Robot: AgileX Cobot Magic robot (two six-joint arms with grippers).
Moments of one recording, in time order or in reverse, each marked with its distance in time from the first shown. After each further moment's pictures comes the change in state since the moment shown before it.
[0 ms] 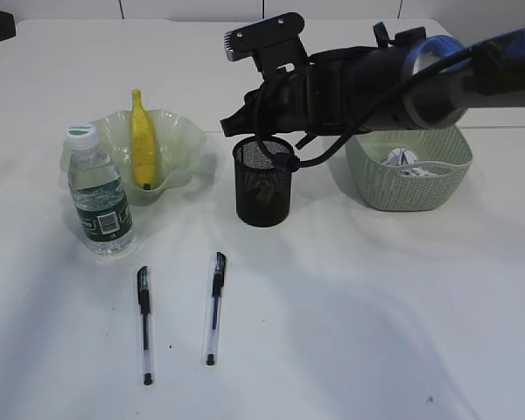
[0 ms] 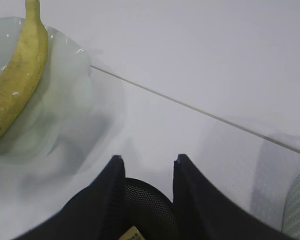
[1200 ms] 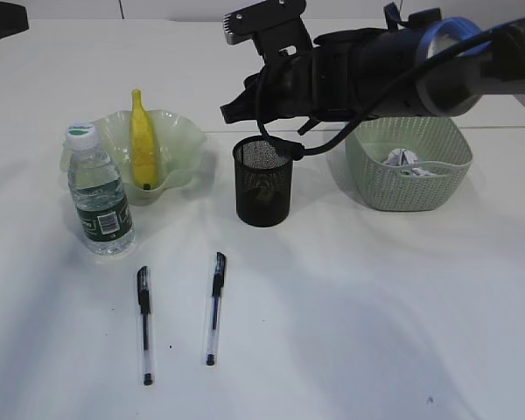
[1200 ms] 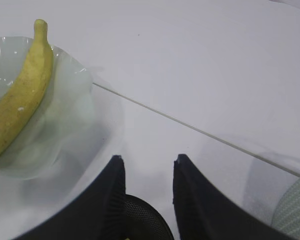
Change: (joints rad) left arm 0.000 0.000 0.000 0.002 0.114 0.000; right arm 0.000 -0.035 -0.002 0.000 0.004 -0.037
